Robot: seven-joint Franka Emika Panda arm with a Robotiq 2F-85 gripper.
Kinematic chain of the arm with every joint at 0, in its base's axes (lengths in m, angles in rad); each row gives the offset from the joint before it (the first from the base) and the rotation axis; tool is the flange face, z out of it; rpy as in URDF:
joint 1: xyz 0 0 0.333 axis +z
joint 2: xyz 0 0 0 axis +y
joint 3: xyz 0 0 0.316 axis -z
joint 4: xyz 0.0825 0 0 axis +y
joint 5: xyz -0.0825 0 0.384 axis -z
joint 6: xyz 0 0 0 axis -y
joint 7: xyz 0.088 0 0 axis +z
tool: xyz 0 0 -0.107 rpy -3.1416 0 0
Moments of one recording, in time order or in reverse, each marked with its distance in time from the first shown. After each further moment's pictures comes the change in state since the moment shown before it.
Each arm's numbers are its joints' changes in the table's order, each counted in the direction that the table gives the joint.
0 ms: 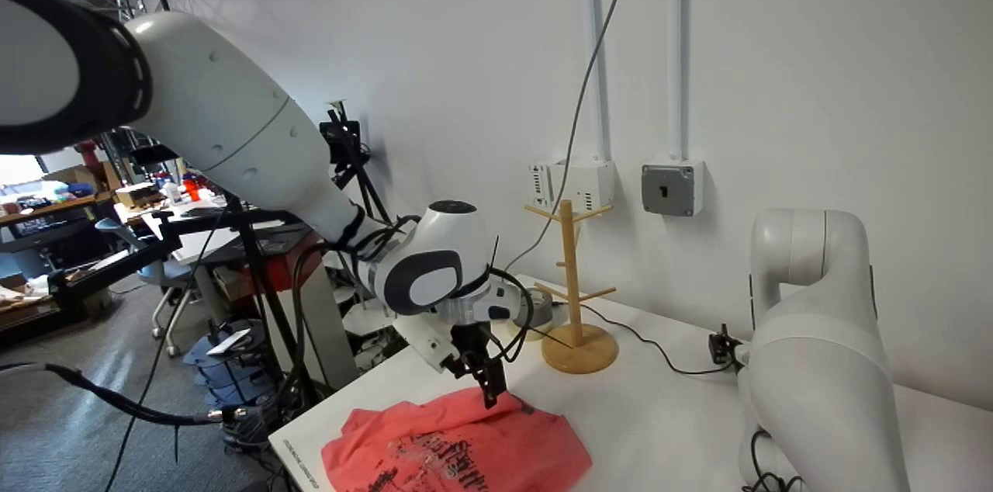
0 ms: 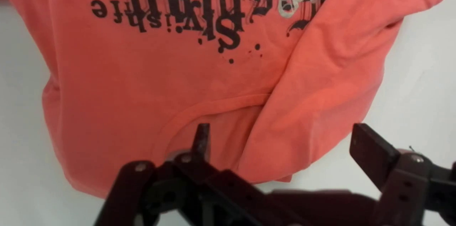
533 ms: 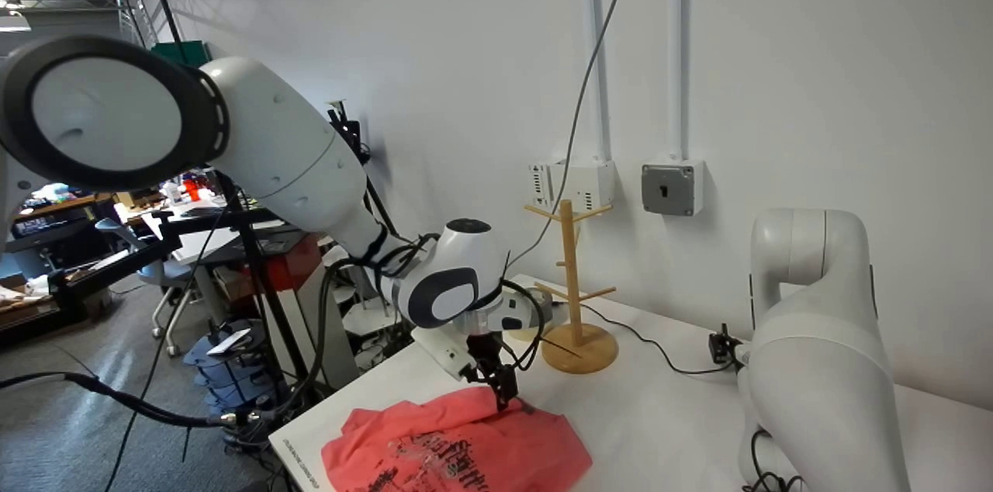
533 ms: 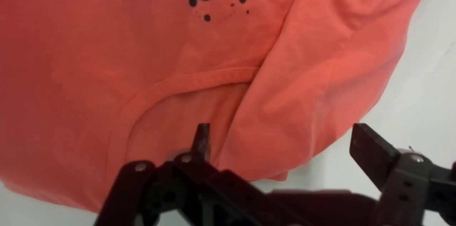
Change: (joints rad) arm 0.000 0.164 -0.020 -0.136 0.000 0.040 0.000
